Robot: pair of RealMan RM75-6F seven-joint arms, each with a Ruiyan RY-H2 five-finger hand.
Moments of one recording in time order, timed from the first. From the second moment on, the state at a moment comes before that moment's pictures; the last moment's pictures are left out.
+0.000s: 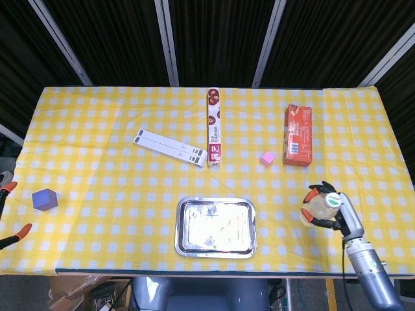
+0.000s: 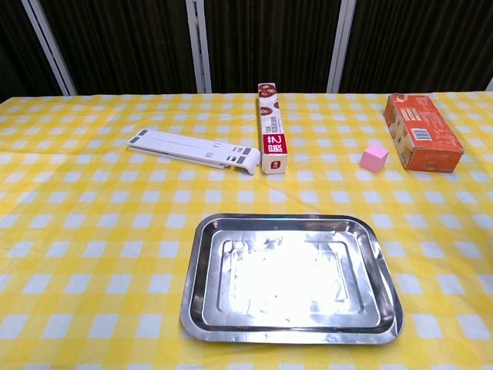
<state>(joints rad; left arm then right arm) -0.01 -1.08 -0.06 -1.70 1.50 1.60 0.06 0.24 -1.07 0.13 -1.84 -1.38 1.18 0.82</state>
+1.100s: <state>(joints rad) -0.02 -1.05 -0.08 -1.68 1.47 1.57 -0.02 0.45 -1.69 0.13 -1.85 -1.26 1.03 0.19</state>
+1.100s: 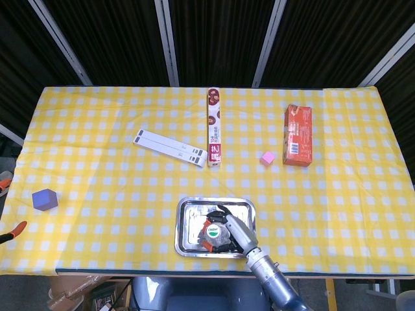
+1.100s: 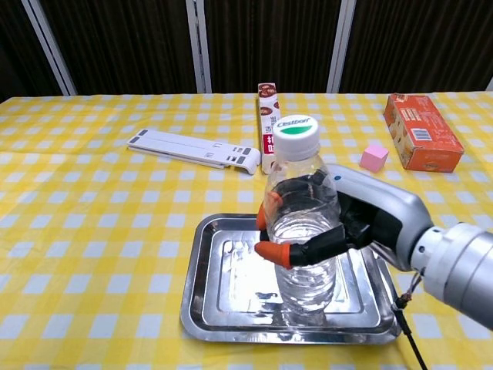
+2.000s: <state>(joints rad) -0.02 -1.04 -0.08 -1.68 1.47 1.57 -0.04 0.41 -1.85 0.18 -1.65 -1.28 1.13 0.36</state>
